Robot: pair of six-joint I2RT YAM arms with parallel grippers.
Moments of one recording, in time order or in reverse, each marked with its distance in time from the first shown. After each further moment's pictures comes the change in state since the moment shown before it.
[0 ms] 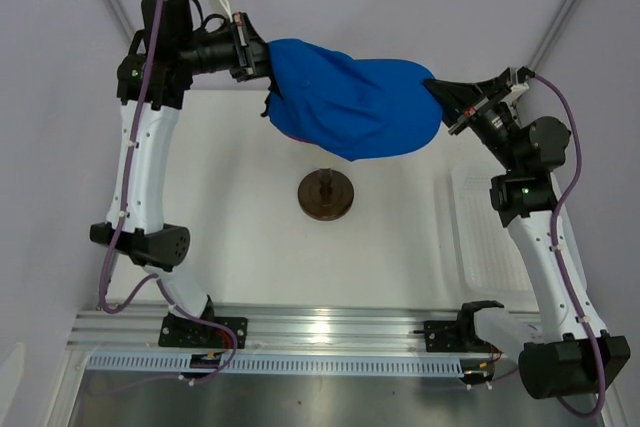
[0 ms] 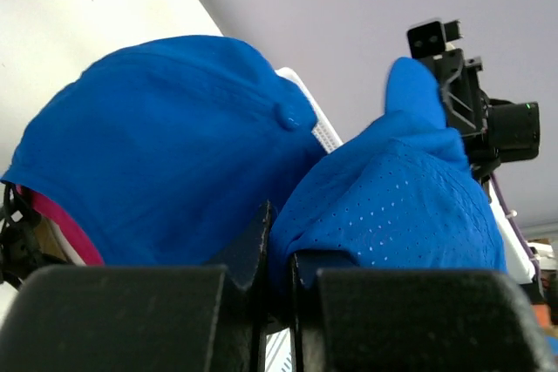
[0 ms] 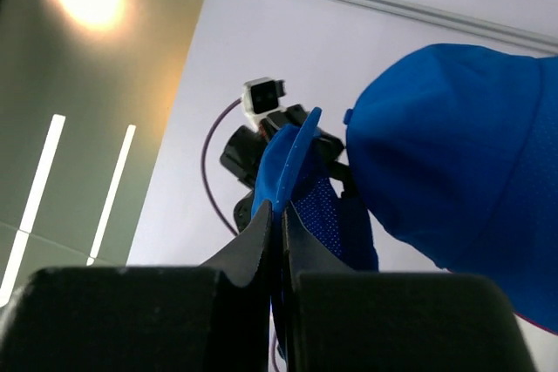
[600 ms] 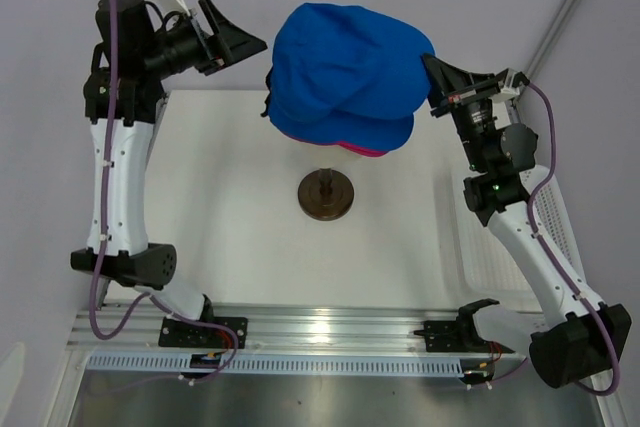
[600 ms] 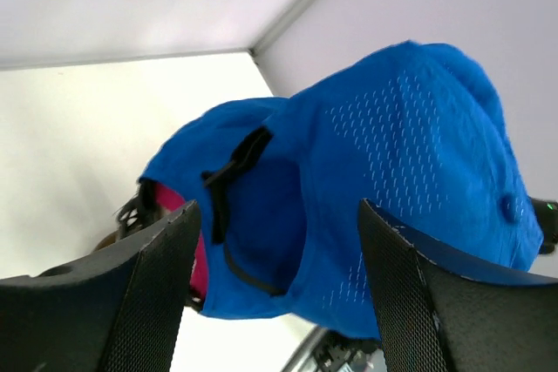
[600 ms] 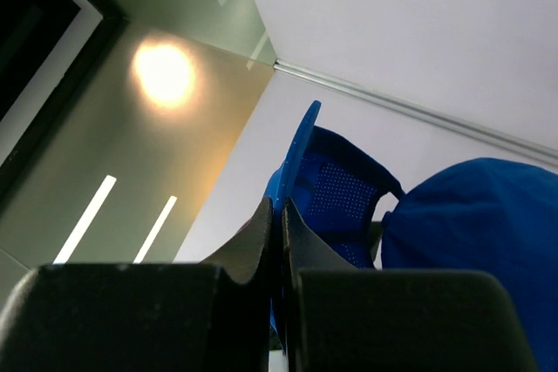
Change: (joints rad) left arm 0.115 -0.101 -0.124 0.139 -0.113 -0.059; right arm 0.231 0.068 -0.059 0.297 0.496 -0.051
